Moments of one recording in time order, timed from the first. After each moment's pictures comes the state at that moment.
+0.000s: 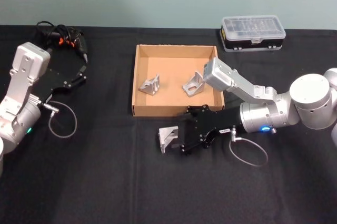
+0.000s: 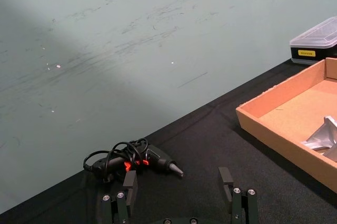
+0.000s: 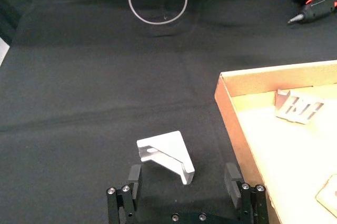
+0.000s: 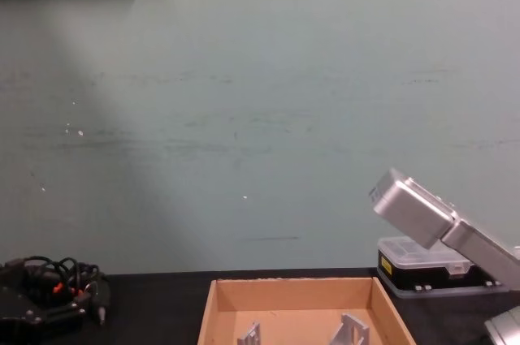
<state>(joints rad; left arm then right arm) -0.20 0.60 0.45 -1.41 -0.25 -0.12 0.03 0.65 0.52 -0.86 -1.21 0.30 0.12 0.92</state>
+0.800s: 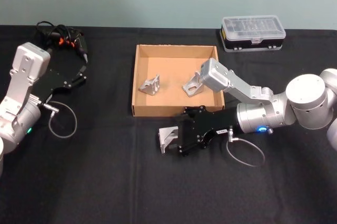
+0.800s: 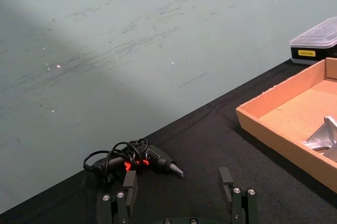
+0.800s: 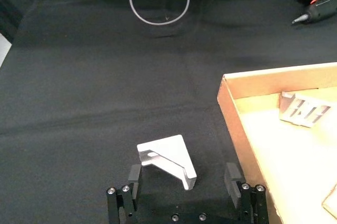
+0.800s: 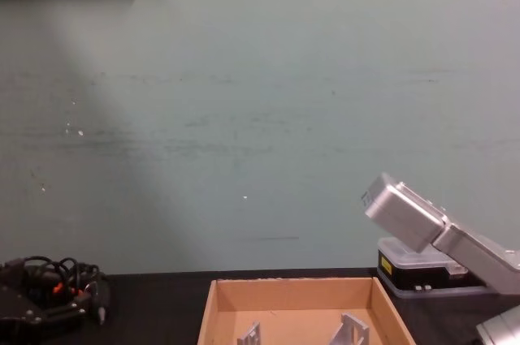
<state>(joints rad) -0.20 0.60 0.45 -1.41 -0.25 -0.12 0.03 0.66 0.49 -0.86 -1.18 0.29 0.11 0.93</state>
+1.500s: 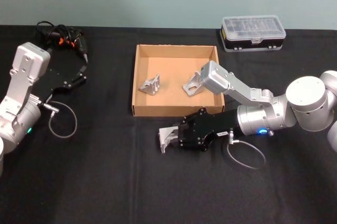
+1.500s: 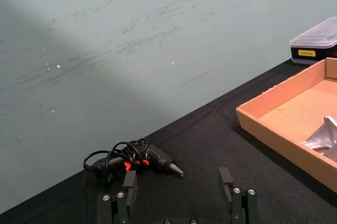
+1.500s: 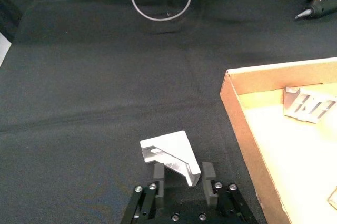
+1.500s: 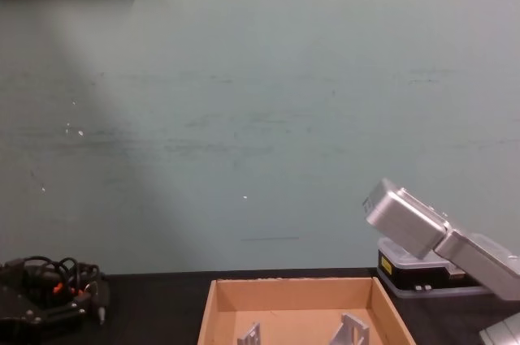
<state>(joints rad) -0.20 0.60 0.45 -1.41 -0.25 -0.12 0.03 0.65 0.50 -0.86 -1.19 0.29 0.12 0.93</state>
